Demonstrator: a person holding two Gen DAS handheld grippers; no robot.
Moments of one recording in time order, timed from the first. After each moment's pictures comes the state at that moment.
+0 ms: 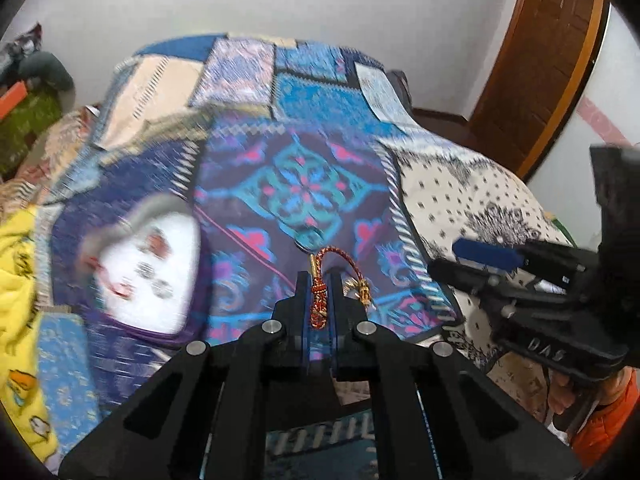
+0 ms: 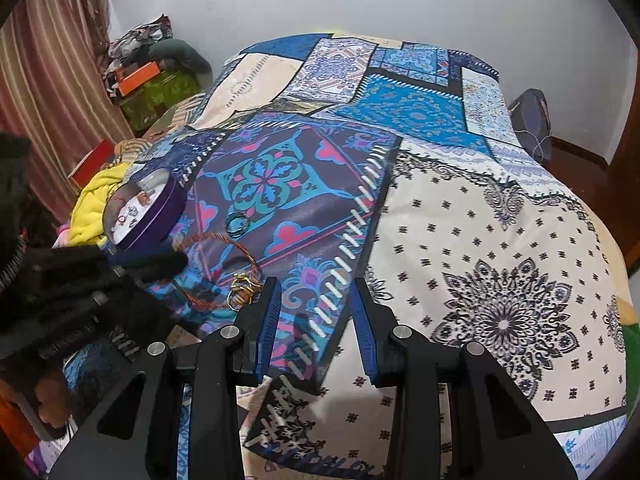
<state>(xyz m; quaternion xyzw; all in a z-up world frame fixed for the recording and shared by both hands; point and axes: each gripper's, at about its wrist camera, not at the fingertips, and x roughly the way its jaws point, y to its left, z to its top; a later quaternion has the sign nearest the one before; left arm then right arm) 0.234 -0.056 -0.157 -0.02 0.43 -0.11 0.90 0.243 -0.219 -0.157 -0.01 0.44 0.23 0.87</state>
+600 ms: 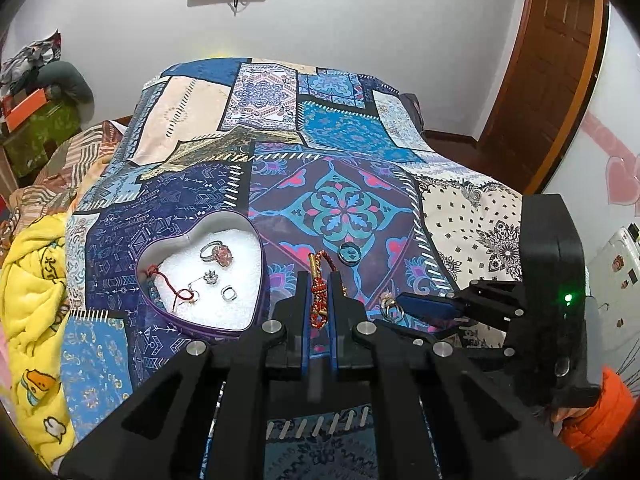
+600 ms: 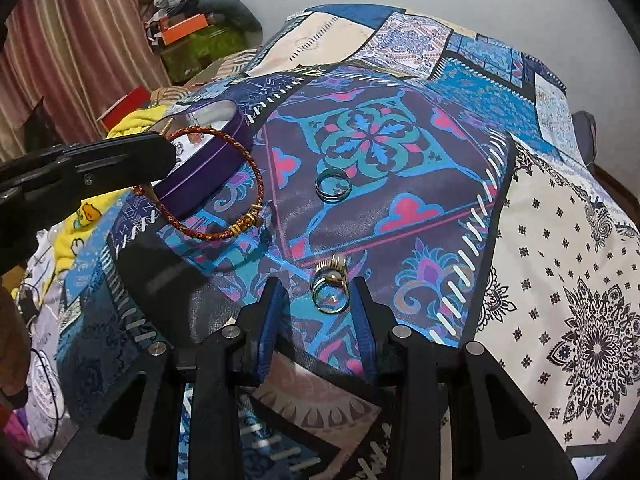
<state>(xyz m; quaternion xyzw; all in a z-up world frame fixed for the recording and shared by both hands) 0.217 -0.029 -0.143 -0.02 0.39 -0.10 0.91 0.239 -0.154 -0.189 -0.08 0.46 0.30 0.84</state>
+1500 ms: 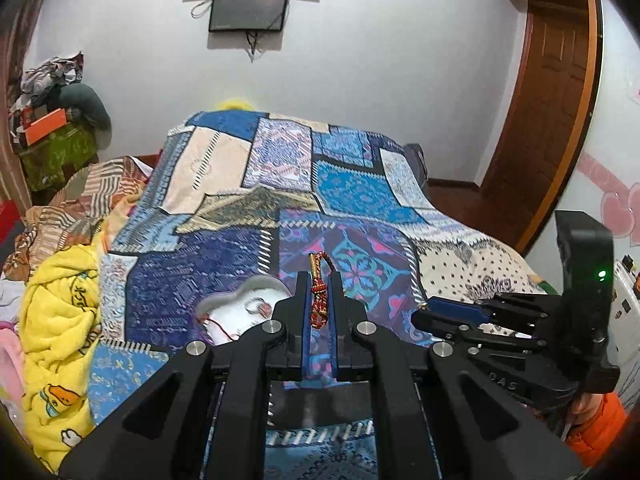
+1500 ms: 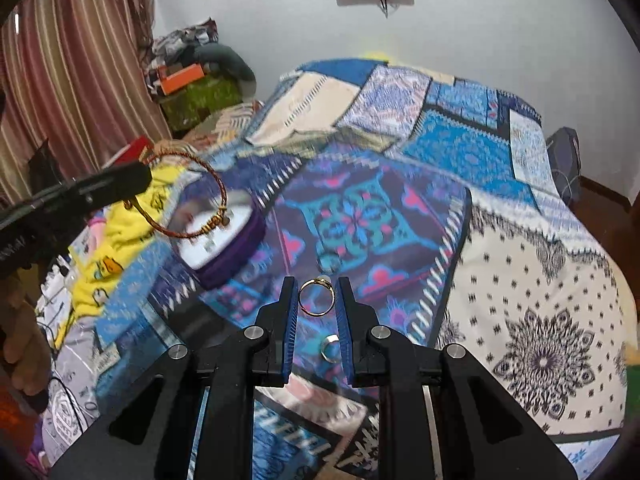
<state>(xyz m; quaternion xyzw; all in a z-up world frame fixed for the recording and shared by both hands) 0.193 0.004 -0.080 -0.05 0.31 -0.08 0.95 0.232 -0.165 -0.123 -0.03 0.39 0.29 0.87</state>
